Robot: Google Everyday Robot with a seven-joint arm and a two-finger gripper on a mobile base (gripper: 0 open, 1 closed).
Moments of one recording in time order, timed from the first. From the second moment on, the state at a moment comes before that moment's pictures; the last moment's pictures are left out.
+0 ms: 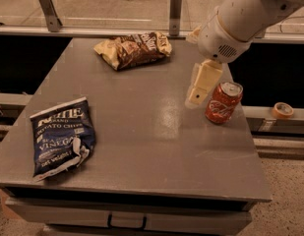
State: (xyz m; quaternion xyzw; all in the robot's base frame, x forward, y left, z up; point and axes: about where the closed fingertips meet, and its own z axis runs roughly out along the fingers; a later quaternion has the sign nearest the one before) arm 0.545 -0.093 0.940 -0.67 0.70 0.03 0.26
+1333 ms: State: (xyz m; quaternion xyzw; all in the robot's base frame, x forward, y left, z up) arm 0.713 0.012 0.906 -0.58 0.72 0.08 0.38
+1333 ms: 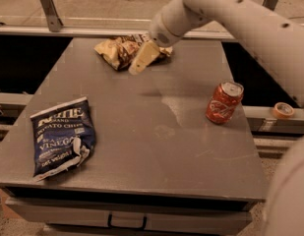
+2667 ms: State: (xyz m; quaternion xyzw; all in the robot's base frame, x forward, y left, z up) arm 0.790 0.048 0.844 -0.47 0.79 0.14 0.37
